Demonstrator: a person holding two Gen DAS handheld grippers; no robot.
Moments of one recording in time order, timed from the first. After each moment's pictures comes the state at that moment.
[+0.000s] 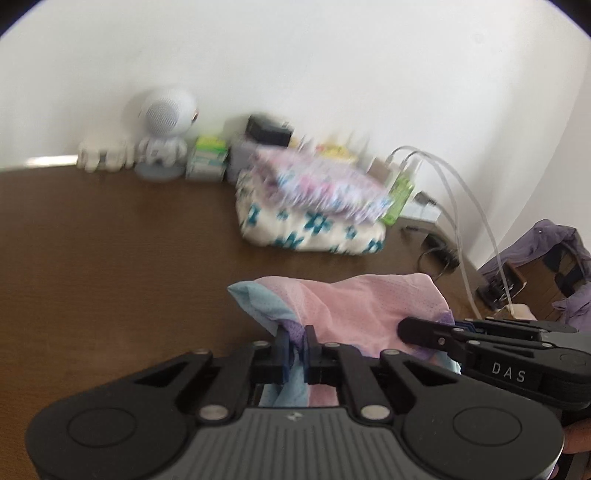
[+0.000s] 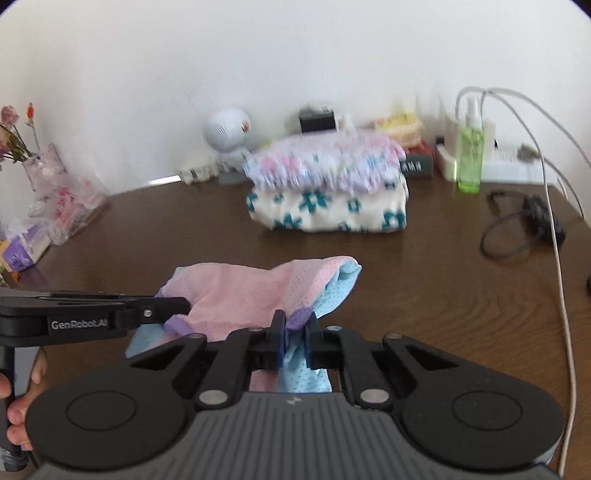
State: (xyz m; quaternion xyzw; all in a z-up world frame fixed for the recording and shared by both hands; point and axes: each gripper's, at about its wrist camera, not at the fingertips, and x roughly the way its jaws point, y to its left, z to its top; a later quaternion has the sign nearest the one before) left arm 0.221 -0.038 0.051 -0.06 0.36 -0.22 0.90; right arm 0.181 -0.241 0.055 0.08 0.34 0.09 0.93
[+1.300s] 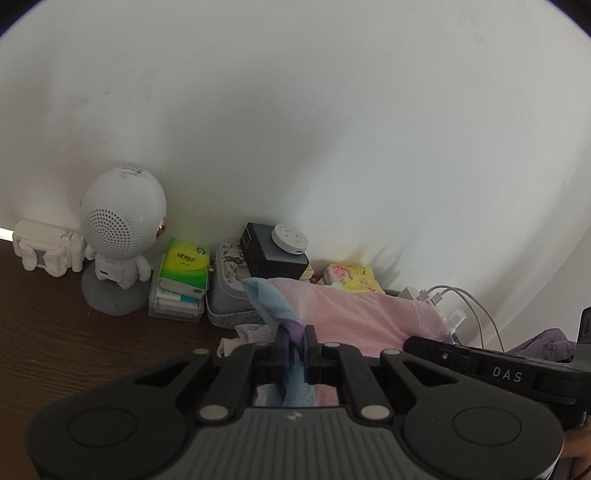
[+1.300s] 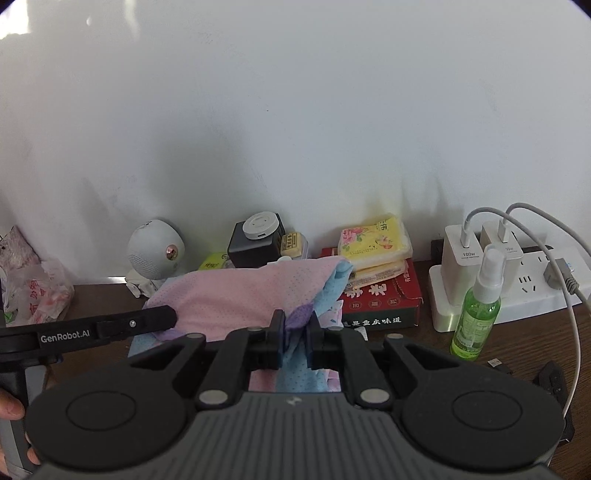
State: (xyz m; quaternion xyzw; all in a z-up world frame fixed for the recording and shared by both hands) left arm 0.422 -0.057 0.097 -0.15 0.35 -0.21 0.90; right arm 0.390 -0.314 0.109 0.12 0.36 0.08 0.92
